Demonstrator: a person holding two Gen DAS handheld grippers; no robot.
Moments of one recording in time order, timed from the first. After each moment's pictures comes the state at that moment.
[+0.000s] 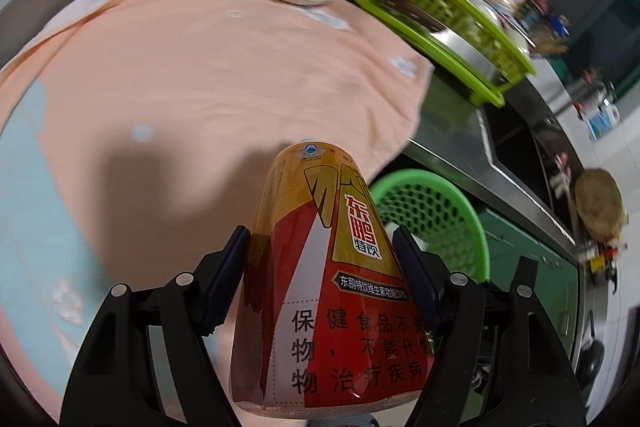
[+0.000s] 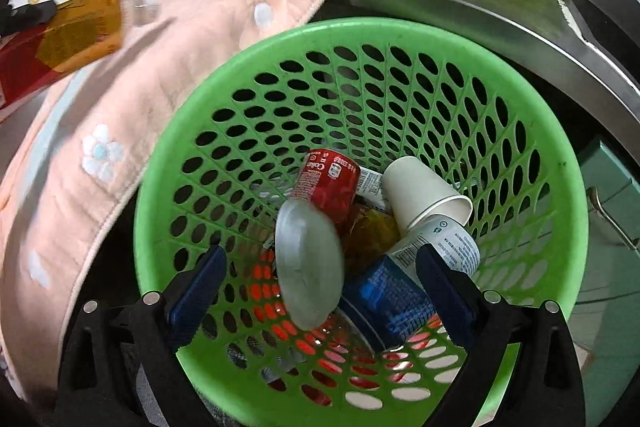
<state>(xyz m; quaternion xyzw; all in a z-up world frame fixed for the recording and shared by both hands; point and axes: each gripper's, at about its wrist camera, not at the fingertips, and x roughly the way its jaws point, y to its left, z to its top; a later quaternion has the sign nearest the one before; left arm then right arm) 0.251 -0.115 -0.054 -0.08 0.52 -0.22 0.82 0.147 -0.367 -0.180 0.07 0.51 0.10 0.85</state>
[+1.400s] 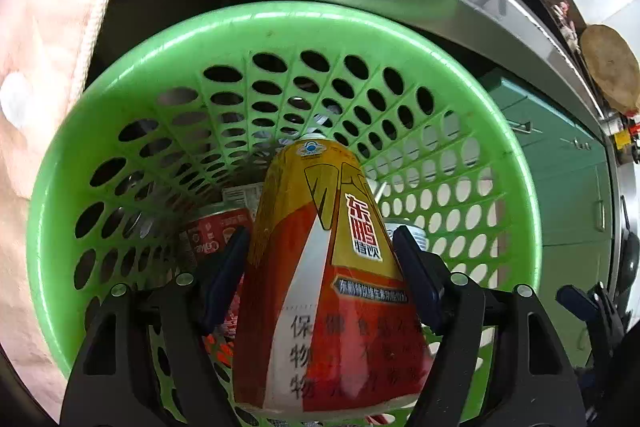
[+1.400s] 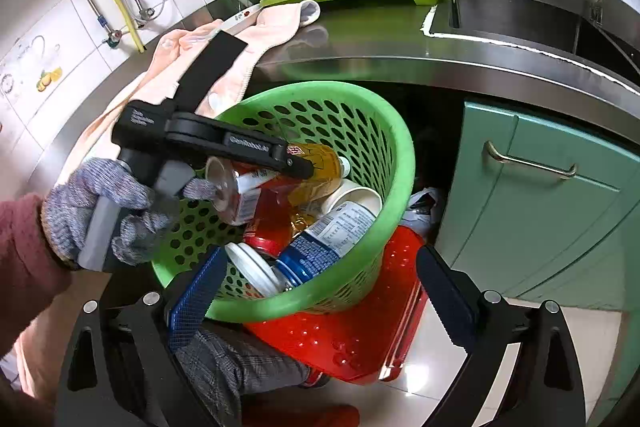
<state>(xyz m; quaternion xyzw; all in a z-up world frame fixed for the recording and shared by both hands) 0.258 -0.358 -0.218 0.08 0.62 -0.32 0.71 0.056 -0.461 -0.146 0.16 0.41 0.04 0.90</state>
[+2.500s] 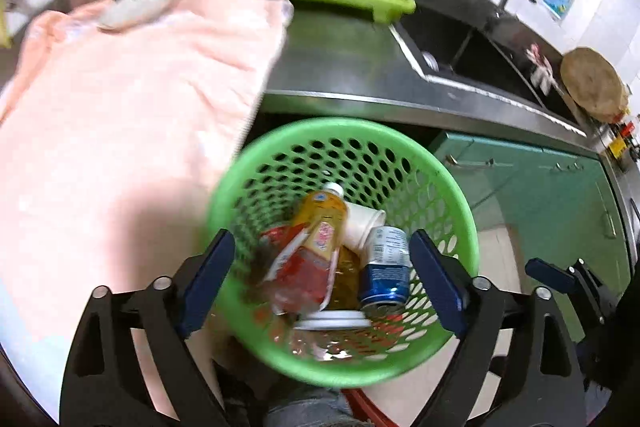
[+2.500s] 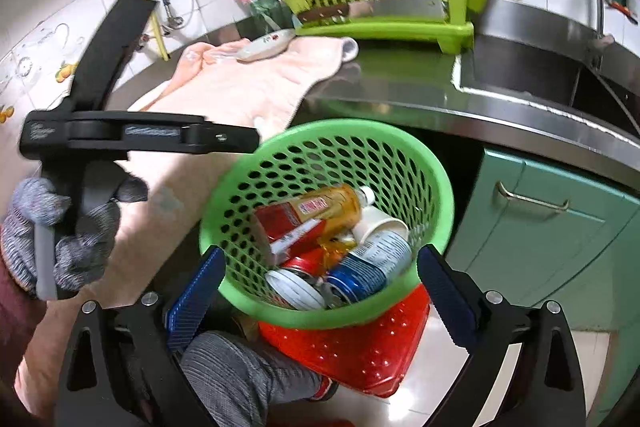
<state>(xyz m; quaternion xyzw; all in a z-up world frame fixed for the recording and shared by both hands) 0.192 -0.255 -0.072 0.07 0.46 -0.31 0.83 0.036 -0.403 -0.094 0.13 0.36 0.04 0.92</state>
